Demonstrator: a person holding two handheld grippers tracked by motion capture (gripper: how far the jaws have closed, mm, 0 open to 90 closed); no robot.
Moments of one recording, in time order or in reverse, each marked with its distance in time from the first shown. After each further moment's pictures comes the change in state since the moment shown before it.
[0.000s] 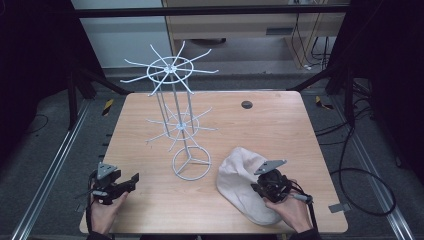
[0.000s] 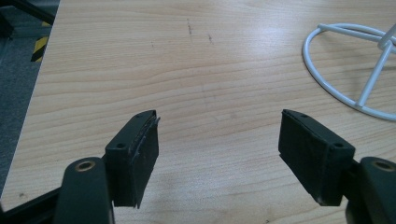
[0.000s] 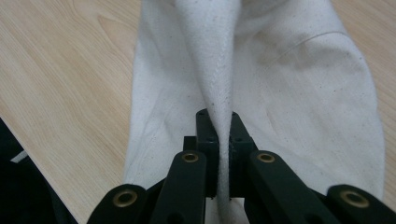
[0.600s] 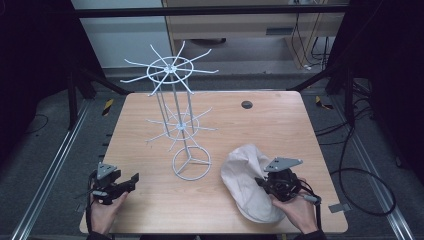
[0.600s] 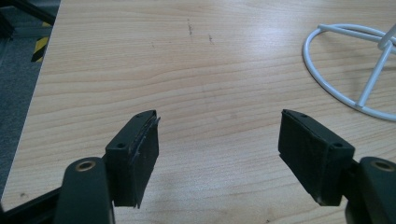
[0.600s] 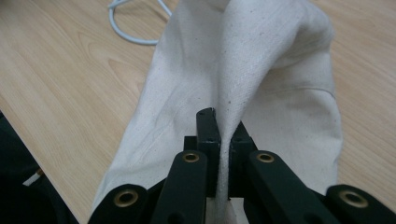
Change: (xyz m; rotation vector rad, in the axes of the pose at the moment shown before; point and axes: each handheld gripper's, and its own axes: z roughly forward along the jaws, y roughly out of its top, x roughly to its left) left arm 0.000 0.000 0.000 -0.001 0.000 -0.001; right arm -0.005 -0.001 -0.030 -0.147 -0.011 0.018
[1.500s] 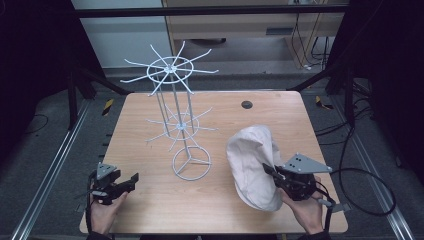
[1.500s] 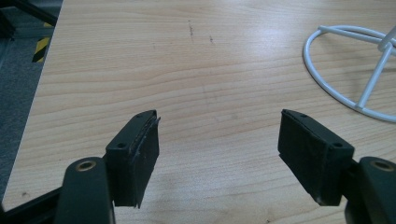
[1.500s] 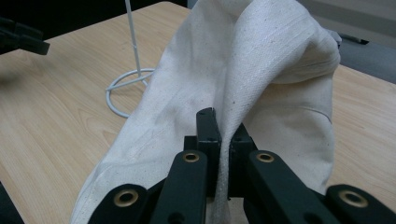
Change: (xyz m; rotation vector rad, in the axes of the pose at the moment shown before) left arm 0.000 0.000 -0.001 -0.003 0.004 -0.001; right arm -0.002 0.004 -0.042 -0.312 -0.084 0.011
